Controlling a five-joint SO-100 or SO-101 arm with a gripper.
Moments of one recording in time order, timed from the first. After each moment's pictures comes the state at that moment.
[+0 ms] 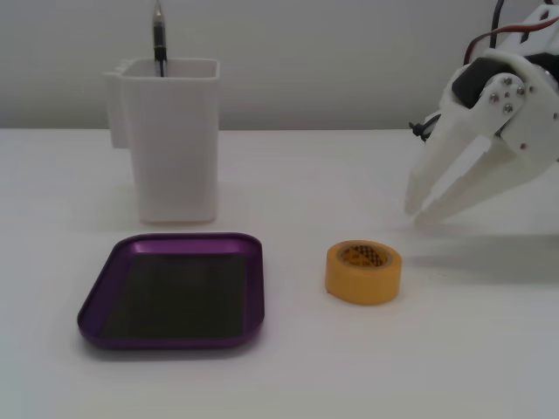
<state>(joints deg) 3.3 192.7 176.8 59.3 -6.6</state>
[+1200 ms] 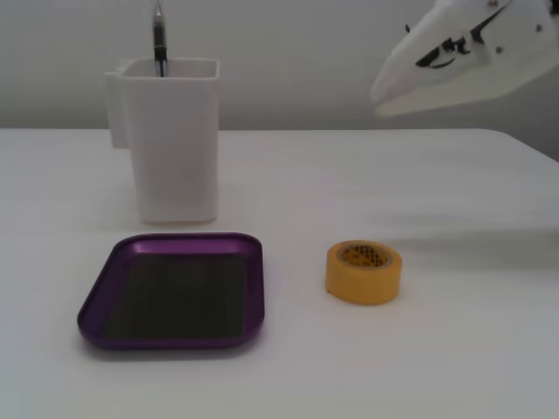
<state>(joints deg) 12.0 174.2 151.9 53.5 -6.4</state>
